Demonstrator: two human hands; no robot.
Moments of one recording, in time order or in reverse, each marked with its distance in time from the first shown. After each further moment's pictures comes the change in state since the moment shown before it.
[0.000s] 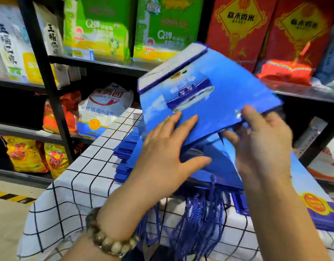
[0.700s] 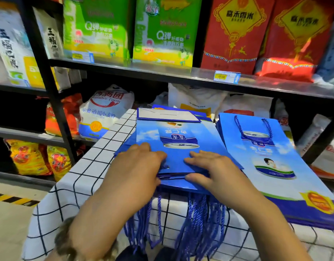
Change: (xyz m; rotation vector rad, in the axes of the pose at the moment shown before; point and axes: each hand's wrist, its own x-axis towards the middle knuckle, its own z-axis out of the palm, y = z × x) left_hand -0.014 -0.023 -0.020 0.618 -0.245 -0.102; right_hand -0.012 0.044 -0.039 -1.461 -0.868 -0.142
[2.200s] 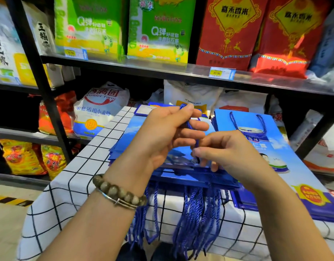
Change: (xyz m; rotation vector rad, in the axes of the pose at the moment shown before) left_hand 0.042 0.041 -0.033 -1.707 -0.100 -0.138; right_hand -0.003 -0.017 -0.040 0.790 0.080 0.127
